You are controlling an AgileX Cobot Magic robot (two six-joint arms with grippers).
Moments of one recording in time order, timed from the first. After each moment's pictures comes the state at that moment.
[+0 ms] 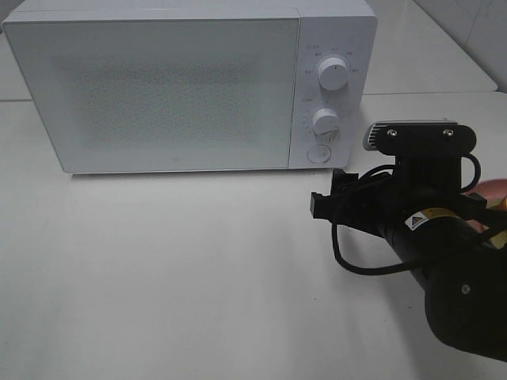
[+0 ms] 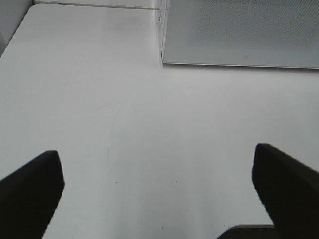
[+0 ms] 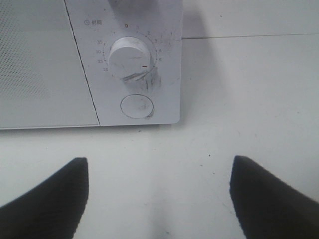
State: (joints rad) left arm 0.00 -0.01 -0.52 -0.05 1.08 0.01; right arm 0.86 1.71 -0.40 1.01 -1.08 -0.29
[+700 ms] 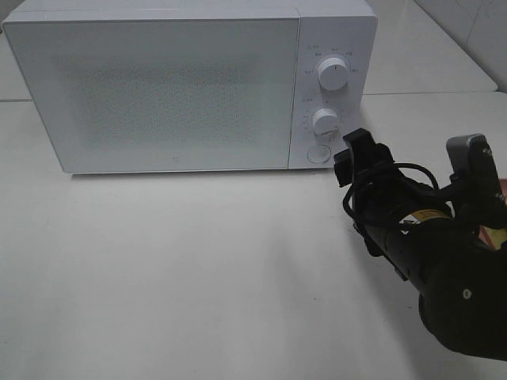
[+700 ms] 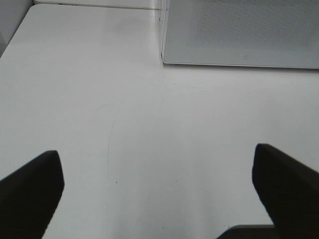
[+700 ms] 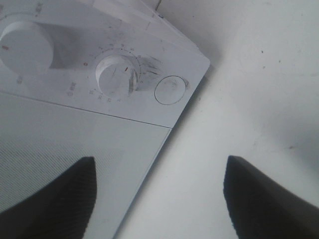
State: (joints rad) left arm 0.00 -0.01 -0.52 -0.05 1.08 0.01; right arm 0.86 1.71 -0.40 0.92 -1.04 0.88
